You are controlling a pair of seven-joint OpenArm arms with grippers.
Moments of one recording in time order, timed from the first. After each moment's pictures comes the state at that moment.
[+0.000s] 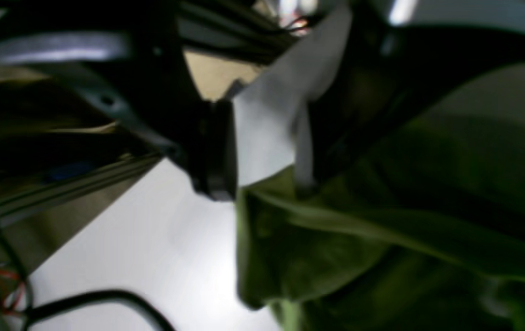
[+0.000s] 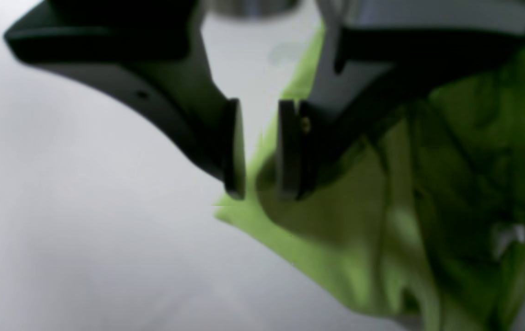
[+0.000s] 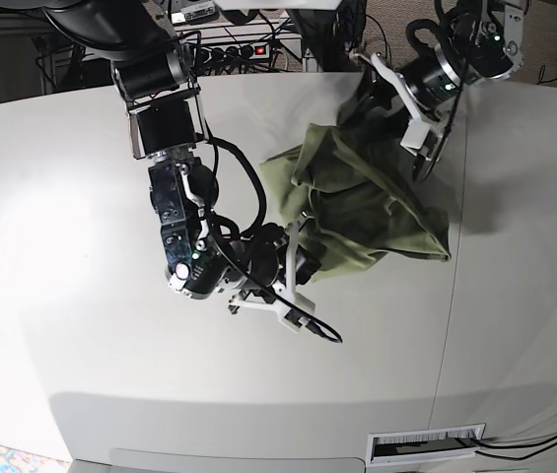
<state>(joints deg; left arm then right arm) 33.0 -10.1 -2.8 120.5 -40.4 -29.4 44.7 22.6 1.1 -14.8 80.2 20.3 39.8 -64.9</state>
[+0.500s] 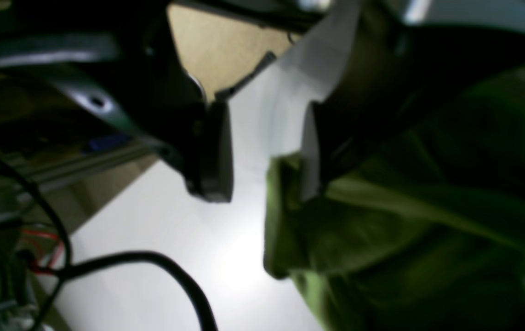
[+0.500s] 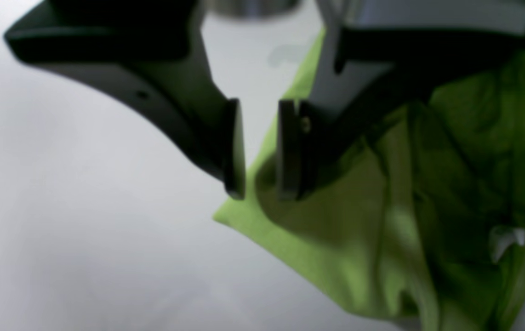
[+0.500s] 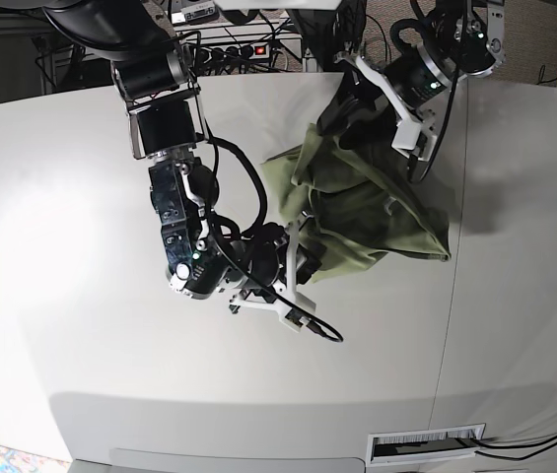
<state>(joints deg) 32.9 -4.9 -2.8 118.1 -38.8 -32.1 40.7 22.6 1.1 -14.8 80.2 20.3 39.8 -65.3</state>
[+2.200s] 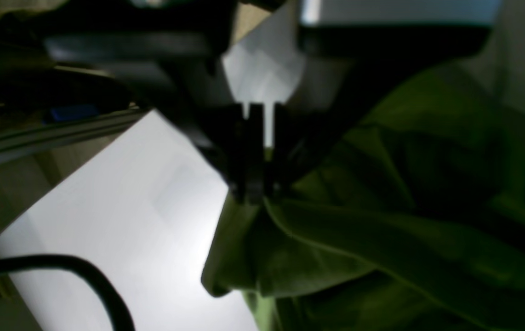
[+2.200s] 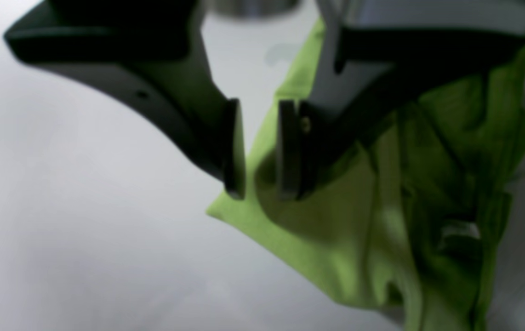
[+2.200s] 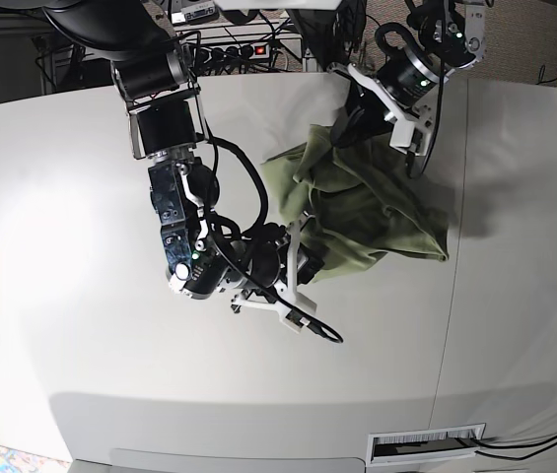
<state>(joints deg) 32.9 -2.3 -2.0 110.1 -30.4 -30.9 29.1 22.6 1.1 -14.8 80.2 21.8 39.8 -65.3</state>
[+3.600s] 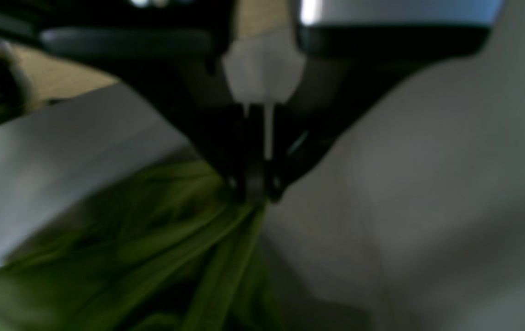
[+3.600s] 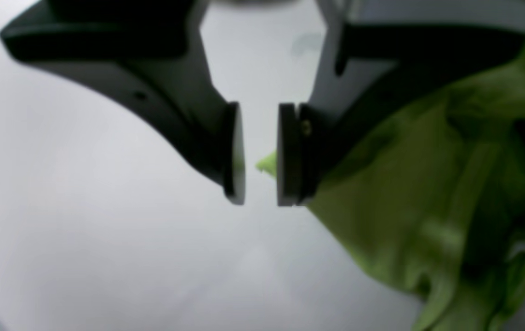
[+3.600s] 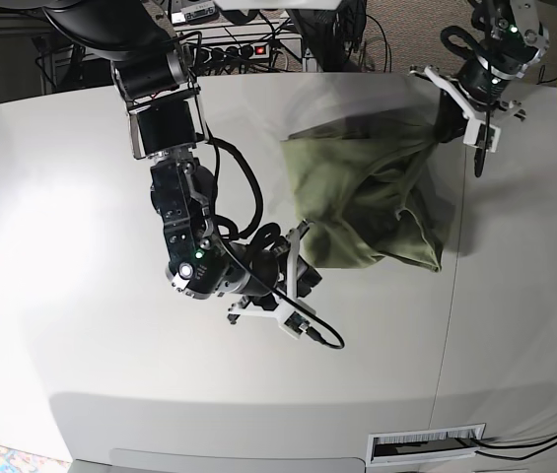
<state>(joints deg) 34.7 -6.1 -20.8 113.0 -14.2 -32.3 32.9 22.6 1.1 -14.8 80.2 14.0 39.8 -57.4</state>
